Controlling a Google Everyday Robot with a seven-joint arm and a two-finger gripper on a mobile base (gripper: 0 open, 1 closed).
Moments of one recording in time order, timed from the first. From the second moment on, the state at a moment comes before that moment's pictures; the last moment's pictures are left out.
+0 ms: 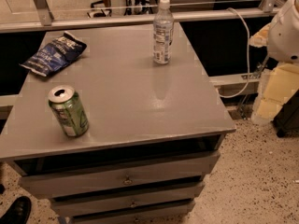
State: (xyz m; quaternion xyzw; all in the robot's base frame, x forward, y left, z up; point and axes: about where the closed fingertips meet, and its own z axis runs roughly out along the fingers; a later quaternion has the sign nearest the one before) arm 0.438 -0.217 0.976 -0.60 0.78 -0.03 0.16
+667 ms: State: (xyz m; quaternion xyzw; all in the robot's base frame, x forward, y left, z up) arm 0.435 -0.182 0.963 -0.61 0.77 0.03 0.19
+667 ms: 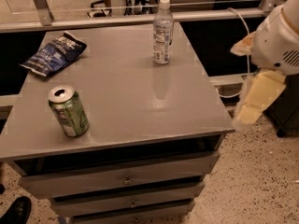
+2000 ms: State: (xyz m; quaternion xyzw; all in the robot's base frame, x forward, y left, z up) arm 0.408 0.031 0.970 -0.58 0.67 0.32 0.34
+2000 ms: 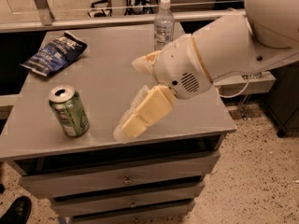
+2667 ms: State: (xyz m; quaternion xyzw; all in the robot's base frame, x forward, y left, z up) arm 0.410 0.048 0.965 -0.57 0.65 0.34 0.36
